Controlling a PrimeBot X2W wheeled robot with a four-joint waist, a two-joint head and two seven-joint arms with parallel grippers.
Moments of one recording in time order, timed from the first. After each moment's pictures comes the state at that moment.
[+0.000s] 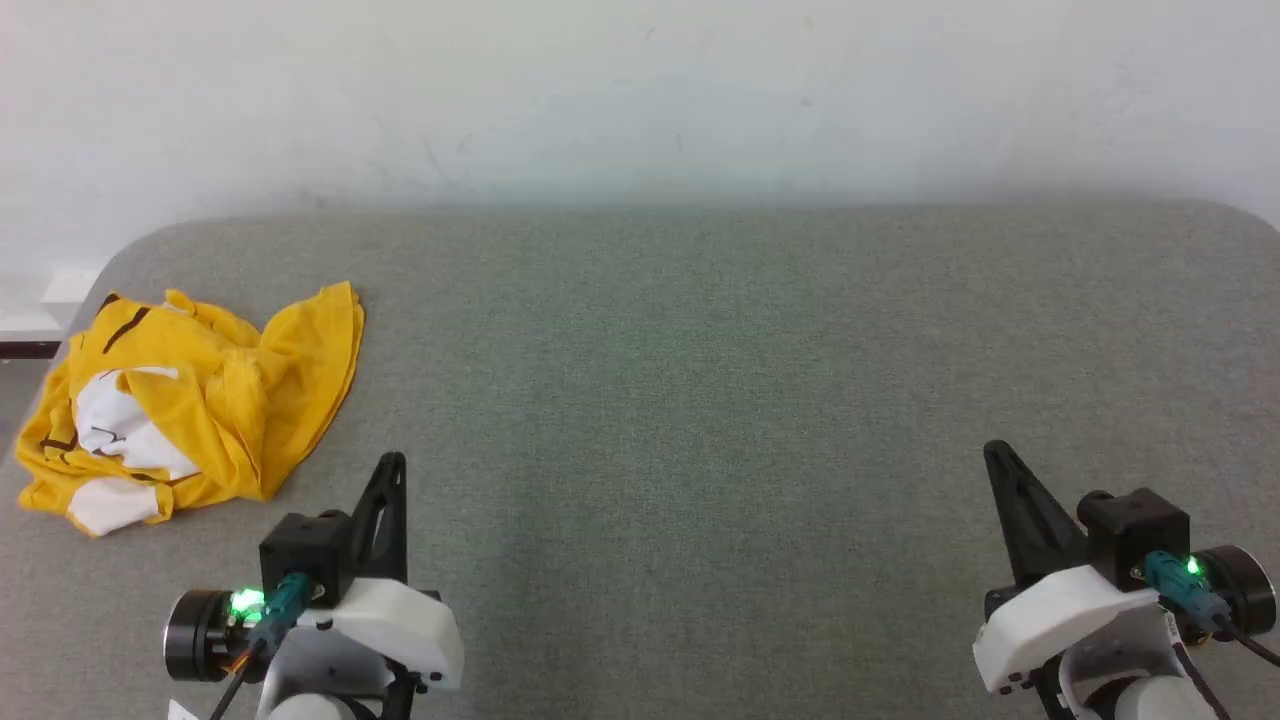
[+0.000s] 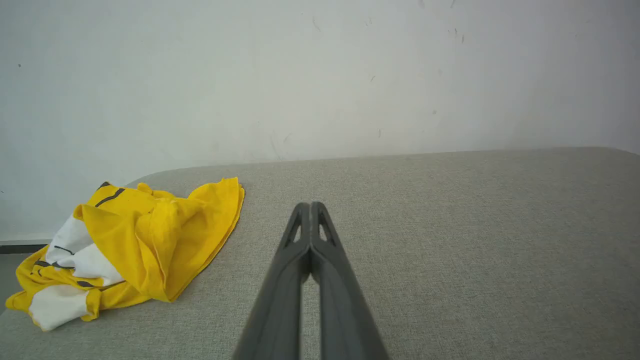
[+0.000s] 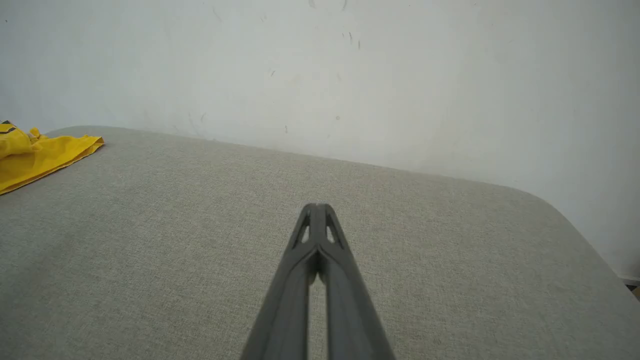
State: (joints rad) left arm -0.01 0.05 0.00 0.01 -0.01 -0.01 0.00; right arm 0.01 -0.05 0.00 0.00 0.01 0.13 0.00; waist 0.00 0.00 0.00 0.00
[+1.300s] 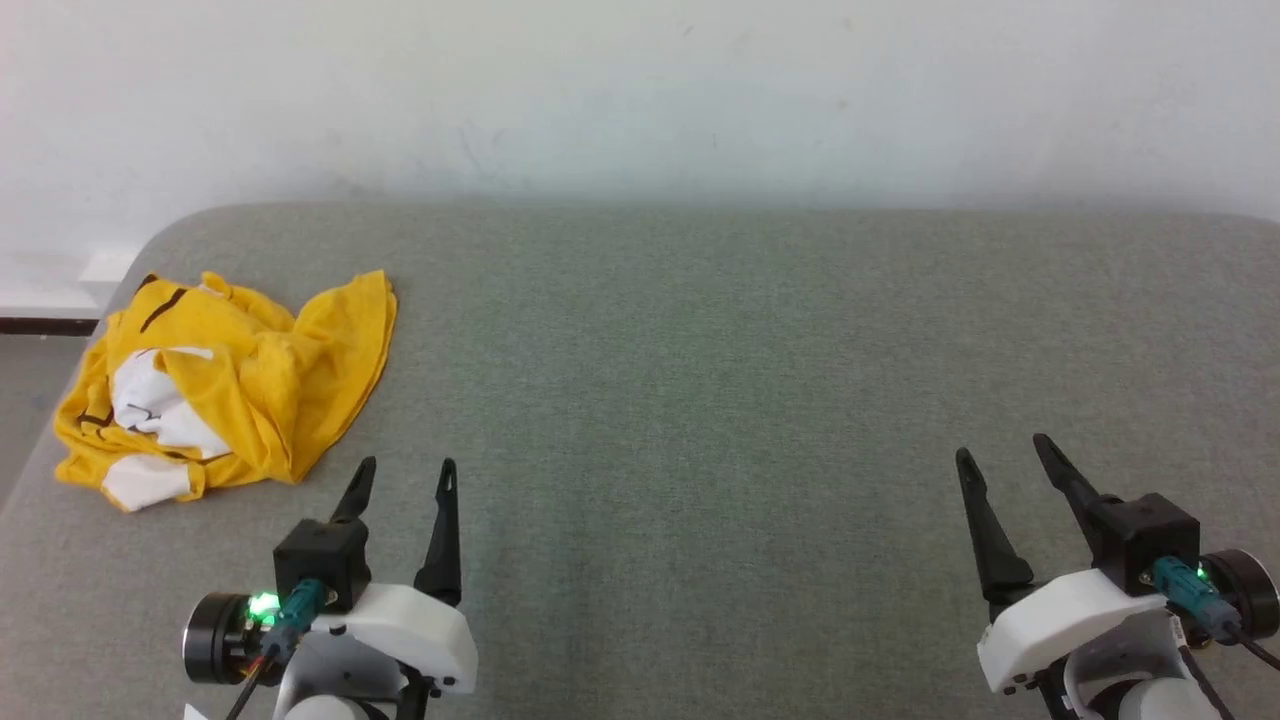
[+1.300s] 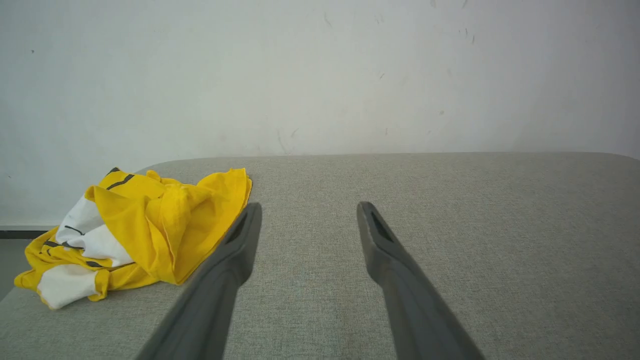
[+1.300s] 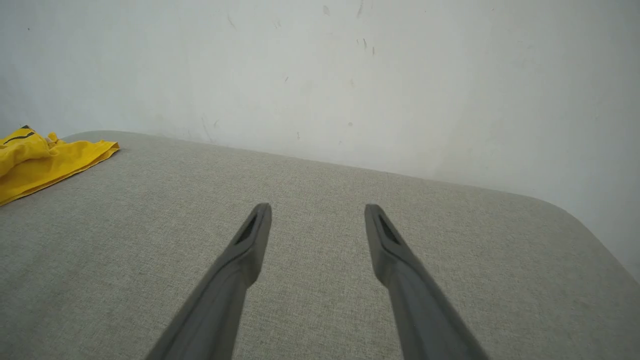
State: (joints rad) left arm -0.01 0.05 -0.03 0.04 -0.03 0.00 -0.03; right arm 0.02 -0.05 -0.01 0.01 0.02 0.13 -0.03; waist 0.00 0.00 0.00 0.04
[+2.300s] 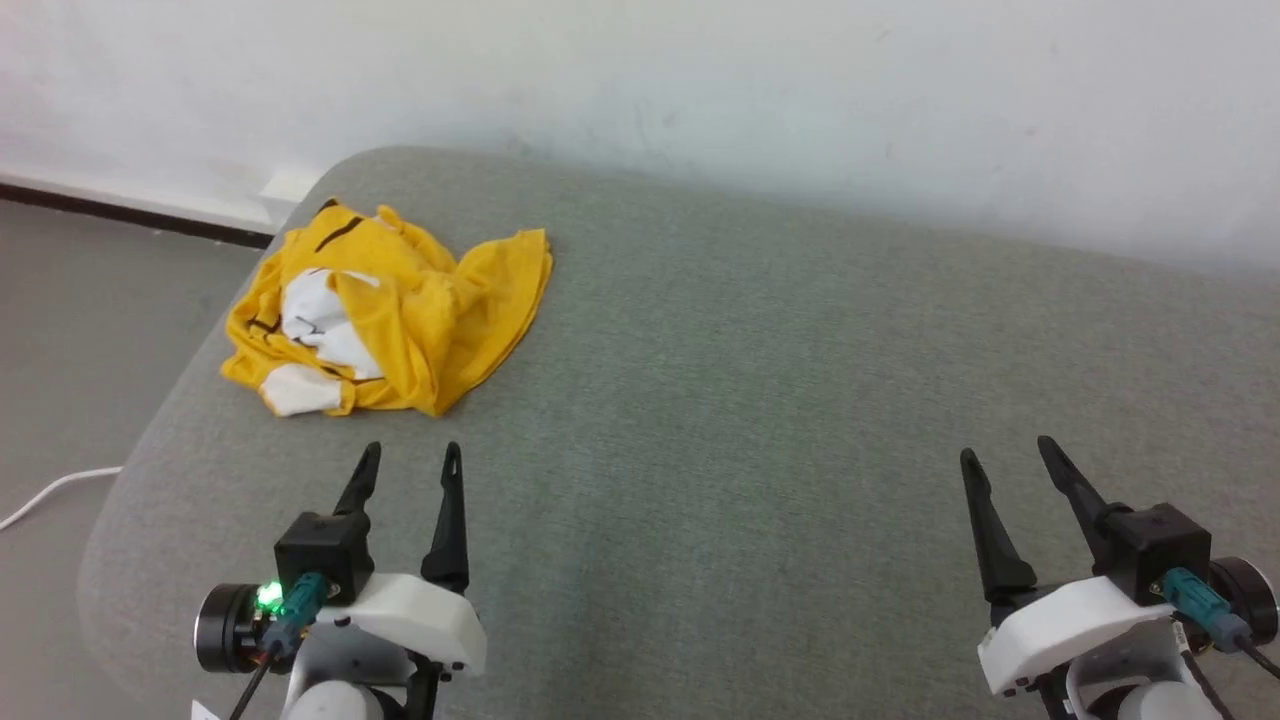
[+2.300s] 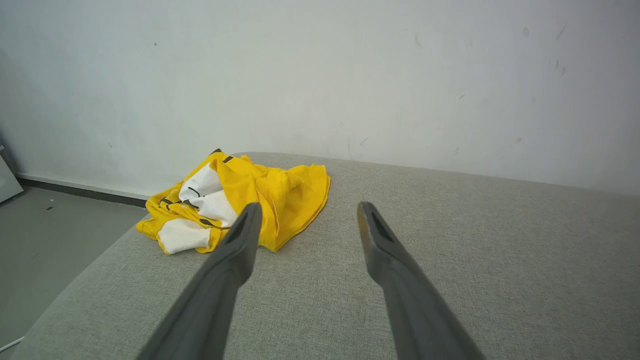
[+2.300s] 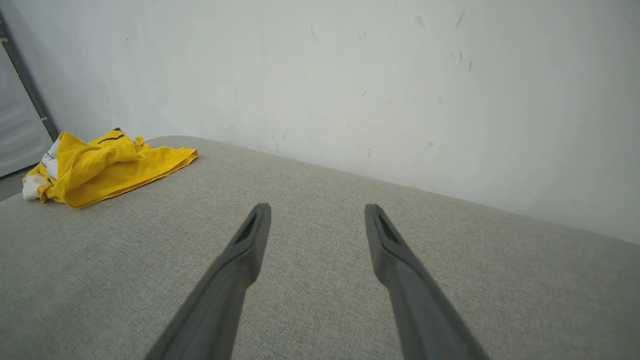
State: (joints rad) left arm -0.04 0.05 -0.05 0.08 -0.07 0.03 -0.09; right arm 0.02 -0.05 -0.01 0.05 0.05 0.13 -0.09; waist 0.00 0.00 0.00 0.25
